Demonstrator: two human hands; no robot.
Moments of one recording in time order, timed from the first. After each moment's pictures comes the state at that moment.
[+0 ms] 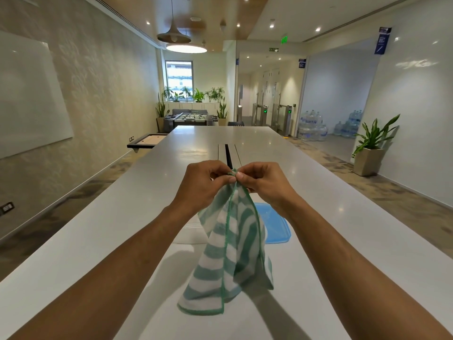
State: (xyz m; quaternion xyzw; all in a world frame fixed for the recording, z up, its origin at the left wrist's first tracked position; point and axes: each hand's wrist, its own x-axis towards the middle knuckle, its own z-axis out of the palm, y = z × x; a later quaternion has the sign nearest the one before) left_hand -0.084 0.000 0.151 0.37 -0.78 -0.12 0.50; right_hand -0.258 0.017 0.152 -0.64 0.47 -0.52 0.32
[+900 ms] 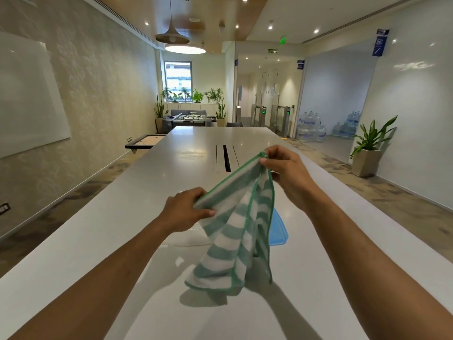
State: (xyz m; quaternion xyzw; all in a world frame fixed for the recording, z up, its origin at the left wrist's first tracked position) left_hand -0.051 -0.022 0.102 0.50 -0.81 -0.15 0.28; right_hand -0.292 0.028 0.183 -0.57 0.45 -0.59 0.36
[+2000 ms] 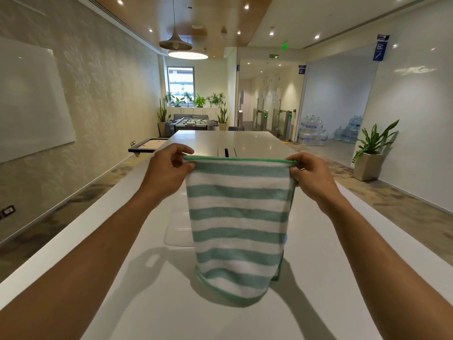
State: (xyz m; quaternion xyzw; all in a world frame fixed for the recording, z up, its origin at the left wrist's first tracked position) left_hand -0.032 -0.016 0.174 0.44 -0.69 -0.17 0.55; right_hand -0.344 0.038 0.173 -0.58 0.58 -0.55 0.17
